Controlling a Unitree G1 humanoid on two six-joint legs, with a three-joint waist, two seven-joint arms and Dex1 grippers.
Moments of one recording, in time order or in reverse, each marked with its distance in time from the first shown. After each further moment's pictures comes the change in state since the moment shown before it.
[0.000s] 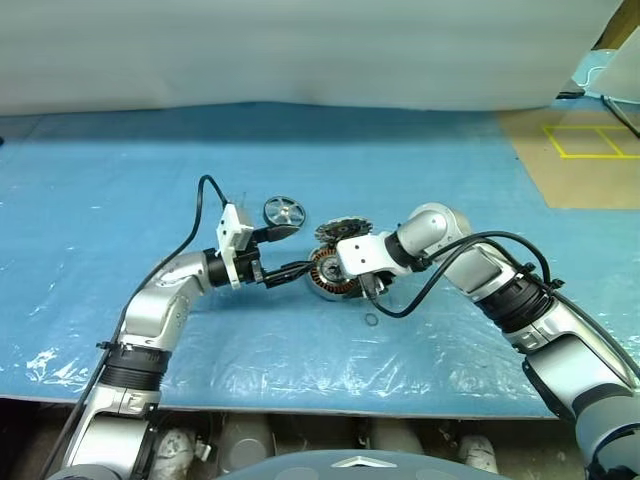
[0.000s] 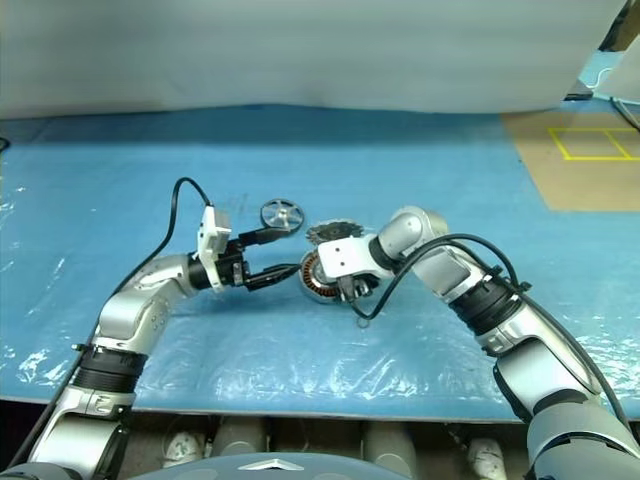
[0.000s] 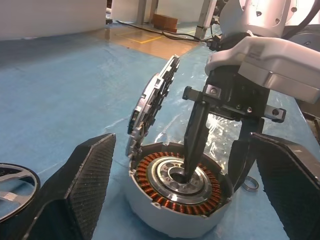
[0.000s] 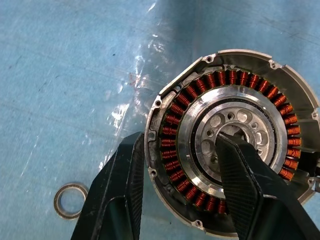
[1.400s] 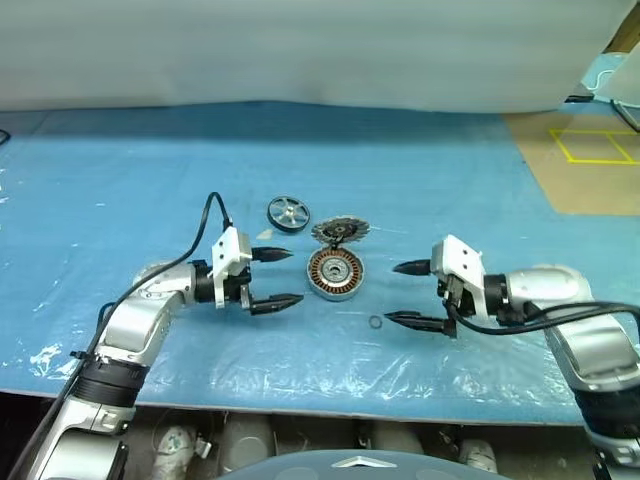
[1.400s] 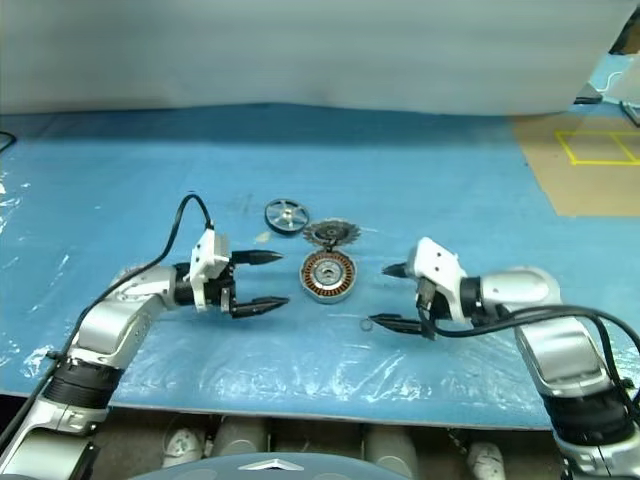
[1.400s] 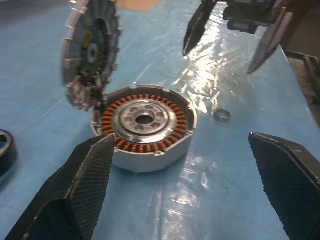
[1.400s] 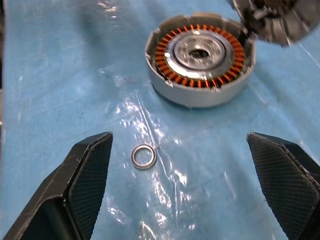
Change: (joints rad) left arm 0.088 0.139 -0.075 -0.087 0.094 -0.090 -0.115; right arm 0.691 -0.116 -0.629 -0.477 0.379 0.327 -0.241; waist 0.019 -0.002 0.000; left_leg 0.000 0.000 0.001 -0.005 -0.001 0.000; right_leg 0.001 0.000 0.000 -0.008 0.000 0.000
